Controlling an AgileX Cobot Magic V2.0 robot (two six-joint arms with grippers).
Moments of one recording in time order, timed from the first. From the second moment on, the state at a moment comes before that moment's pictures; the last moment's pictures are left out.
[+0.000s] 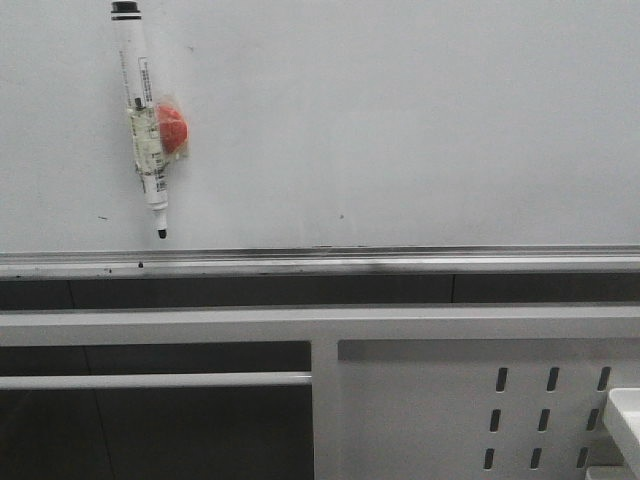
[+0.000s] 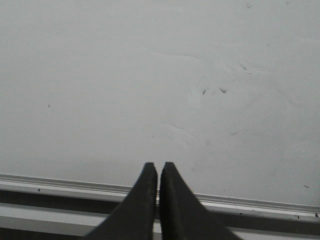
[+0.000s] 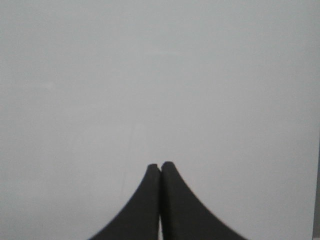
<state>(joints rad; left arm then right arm) 0.00 -0.01 0.00 -0.10 0.09 -0.03 -0.05 -0.01 0.01 0.17 -0.14 -0.15</state>
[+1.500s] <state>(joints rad) -0.39 0.49 -0.29 -0.03 -0.24 -0.05 -0.04 0.34 -0.43 0.30 0.49 -0.15</state>
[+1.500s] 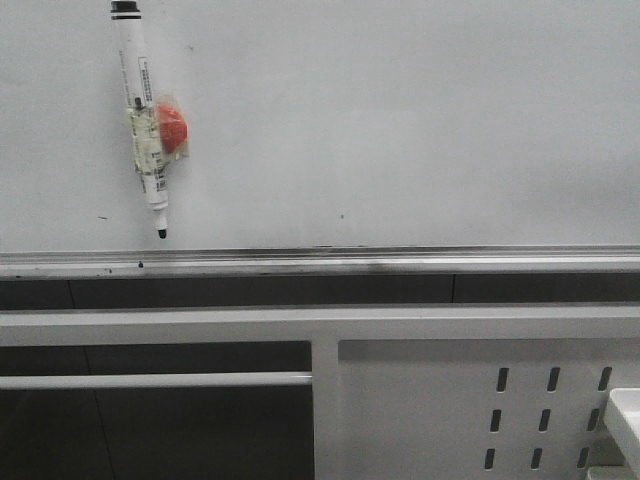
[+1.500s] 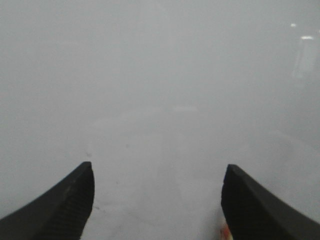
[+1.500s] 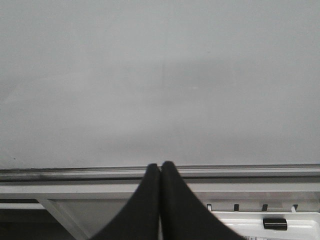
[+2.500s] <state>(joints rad) -0.67 1.54 -0.19 -0.07 -1.12 -0.19 -0.04 0.36 -0.43 0.31 0.52 -0.15</state>
